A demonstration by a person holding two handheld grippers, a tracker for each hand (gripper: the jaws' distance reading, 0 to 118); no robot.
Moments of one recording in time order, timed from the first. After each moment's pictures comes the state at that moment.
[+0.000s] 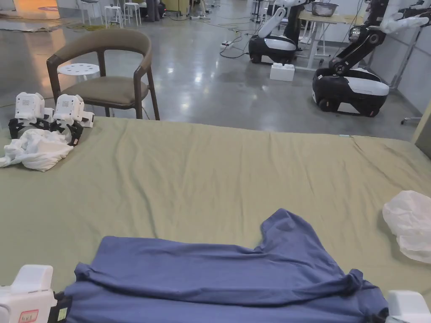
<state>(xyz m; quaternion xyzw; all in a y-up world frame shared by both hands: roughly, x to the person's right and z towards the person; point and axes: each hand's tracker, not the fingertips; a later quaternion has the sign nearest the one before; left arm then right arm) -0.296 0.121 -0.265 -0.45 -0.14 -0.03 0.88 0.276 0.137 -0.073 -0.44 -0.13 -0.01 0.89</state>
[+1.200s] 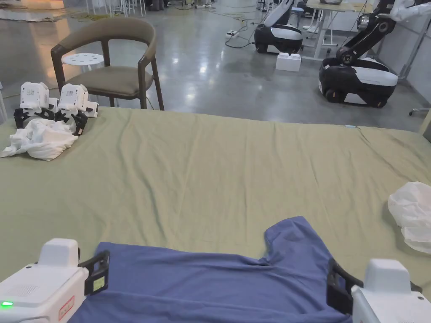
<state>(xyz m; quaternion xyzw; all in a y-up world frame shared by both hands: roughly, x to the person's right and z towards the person) -0.236 0.147 -0.242 -0.24 -0.11 -0.03 0.96 0.187 0.176 -0.087 -0.19 -0.18 0.04 0.96</state>
